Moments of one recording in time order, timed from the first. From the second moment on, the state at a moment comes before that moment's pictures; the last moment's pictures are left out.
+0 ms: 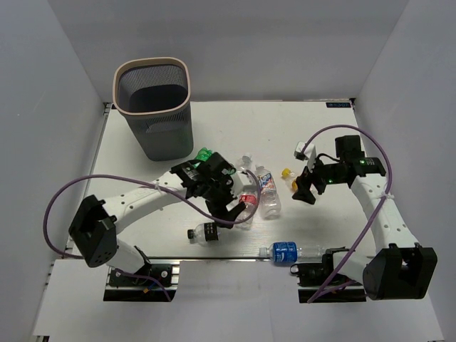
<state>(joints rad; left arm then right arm) -0.85 1.45 1.13 -0.75 0.42 0.21 0.07 1.15 1.01 -0.96 -0.76 -0.89</state>
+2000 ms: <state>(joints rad) -0.64 1.53 1.92 -0.25 -0.76 0.14 0.04 1.69 1.04 -0.62 -0.38 -0.66</state>
